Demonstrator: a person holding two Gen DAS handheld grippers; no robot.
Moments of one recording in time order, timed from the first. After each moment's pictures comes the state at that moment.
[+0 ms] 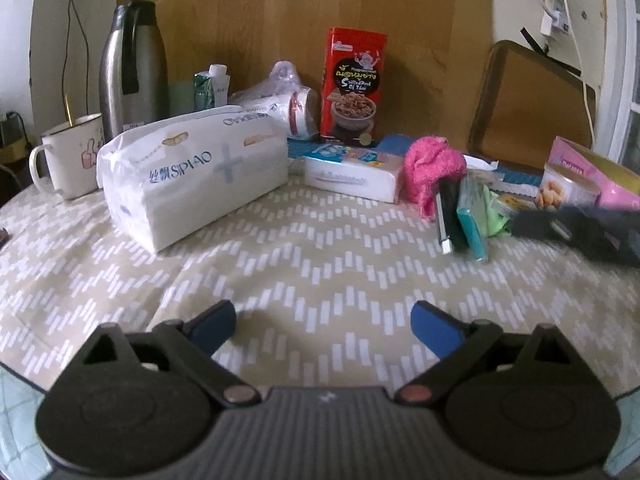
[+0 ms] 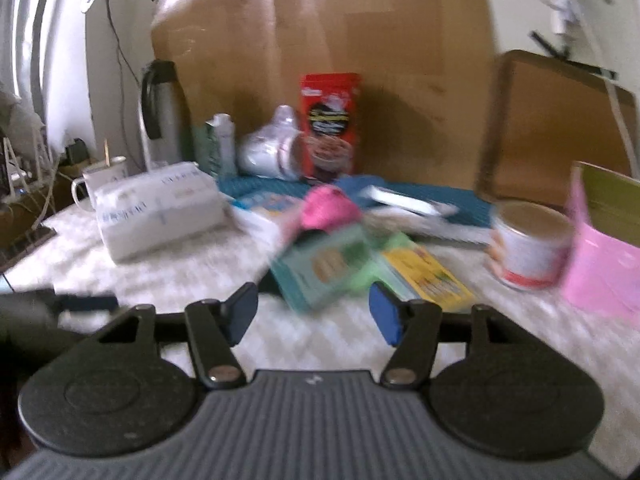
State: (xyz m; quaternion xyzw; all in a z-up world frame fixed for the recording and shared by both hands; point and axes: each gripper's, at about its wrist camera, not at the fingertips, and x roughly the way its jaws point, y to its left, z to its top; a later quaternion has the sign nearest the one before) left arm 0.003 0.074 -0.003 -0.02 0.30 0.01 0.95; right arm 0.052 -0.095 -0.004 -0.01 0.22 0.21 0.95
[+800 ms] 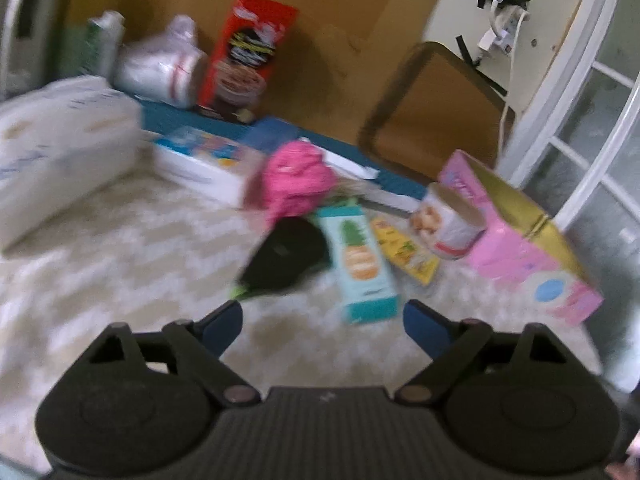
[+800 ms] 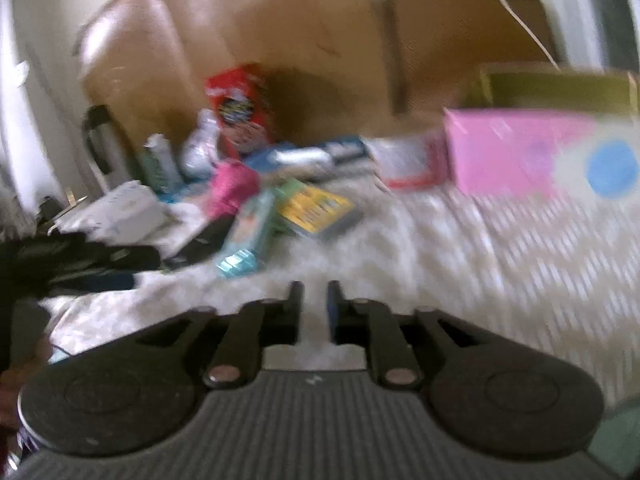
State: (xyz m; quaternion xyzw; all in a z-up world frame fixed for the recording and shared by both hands) left arm 0.050 0.048 0.023 -0.15 0.36 -0.17 0.91; right arm -0.001 -0.184 -0.016 0.07 0.23 0.17 0.95
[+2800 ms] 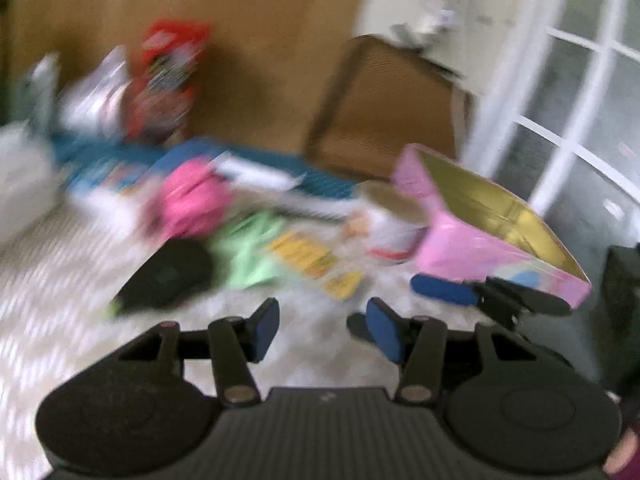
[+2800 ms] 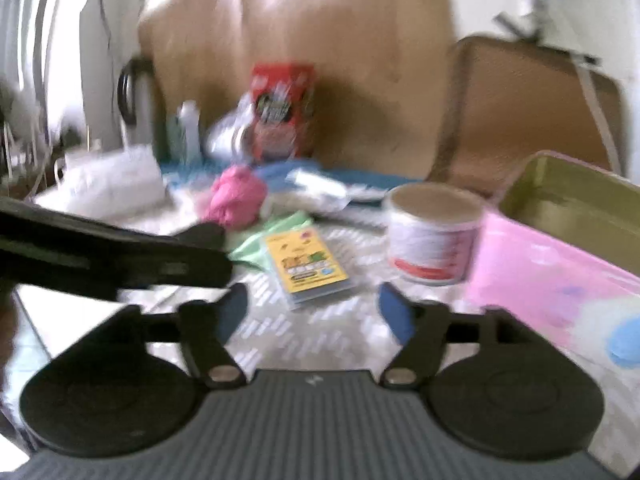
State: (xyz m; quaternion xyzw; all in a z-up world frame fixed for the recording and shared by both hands) left arm 0.049 -0.021 0.033 -0.12 0.33 -0.18 0.92; right arm 0.078 -0.210 -0.020 -0.06 0.24 0.22 0.94
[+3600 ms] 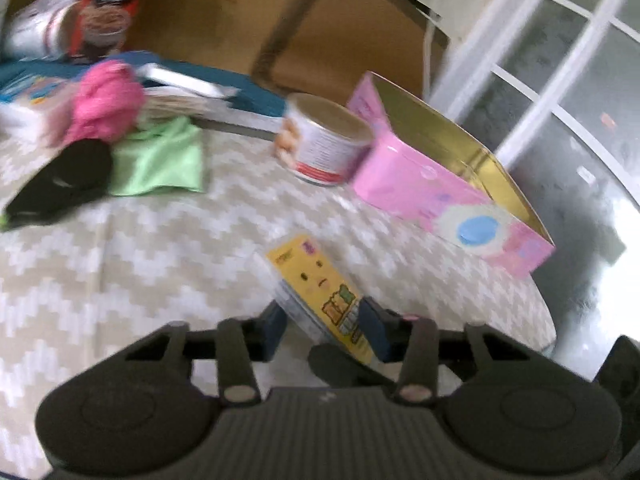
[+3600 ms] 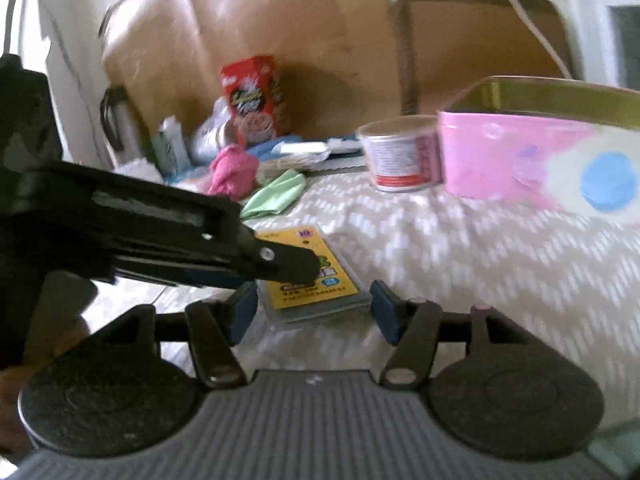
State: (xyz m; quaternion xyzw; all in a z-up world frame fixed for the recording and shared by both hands) left arm 0.048 -0.090 0.008 -0.13 0.41 -0.25 0.87; right arm -0.010 -0.238 -0.049 0.07 0.23 0.17 0.96
